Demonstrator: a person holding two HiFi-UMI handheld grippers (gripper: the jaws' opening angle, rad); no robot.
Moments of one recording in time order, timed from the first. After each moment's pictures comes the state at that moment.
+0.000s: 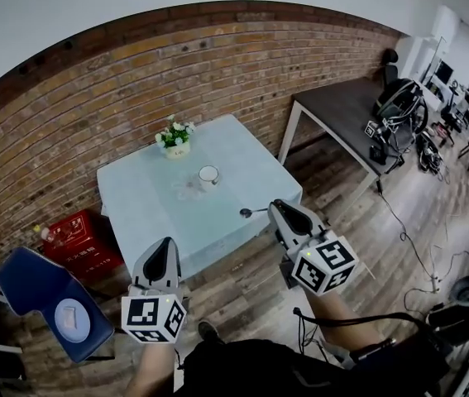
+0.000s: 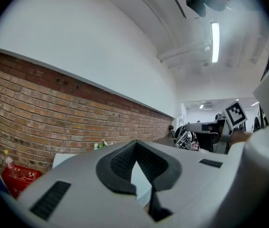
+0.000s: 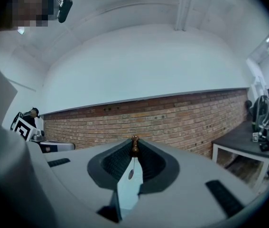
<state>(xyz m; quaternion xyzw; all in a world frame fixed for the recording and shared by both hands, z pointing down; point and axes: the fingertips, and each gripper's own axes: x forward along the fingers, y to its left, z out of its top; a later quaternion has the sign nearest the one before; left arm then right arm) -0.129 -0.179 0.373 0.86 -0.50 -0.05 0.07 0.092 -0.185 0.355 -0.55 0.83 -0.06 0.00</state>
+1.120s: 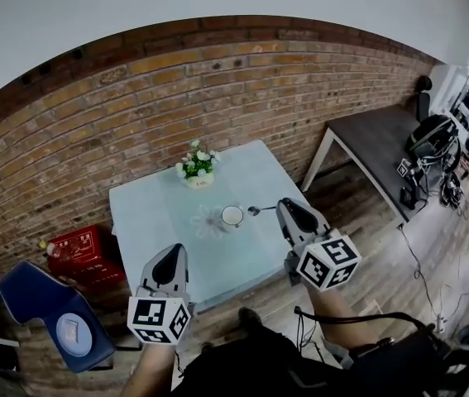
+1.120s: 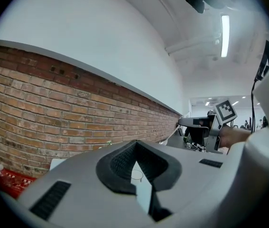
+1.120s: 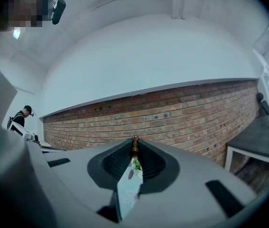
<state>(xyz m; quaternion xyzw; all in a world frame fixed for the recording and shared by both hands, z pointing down) -0.127 -0.332 0.388 0.85 -0.52 -0.03 0.08 0.096 -0.380 0.358 -0.53 0.85 -0.07 0.01</state>
